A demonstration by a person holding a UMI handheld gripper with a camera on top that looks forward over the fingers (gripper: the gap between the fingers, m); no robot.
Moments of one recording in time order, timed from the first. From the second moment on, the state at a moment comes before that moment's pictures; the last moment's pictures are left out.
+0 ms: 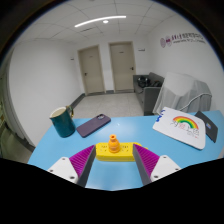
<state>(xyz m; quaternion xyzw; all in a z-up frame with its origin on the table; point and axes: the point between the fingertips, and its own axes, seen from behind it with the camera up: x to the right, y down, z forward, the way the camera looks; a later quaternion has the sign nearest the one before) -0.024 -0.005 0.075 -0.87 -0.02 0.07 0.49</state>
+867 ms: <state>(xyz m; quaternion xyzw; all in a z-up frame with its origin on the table) 0.067 0.048 0.188 -0.82 -0.01 -0.06 0.56</state>
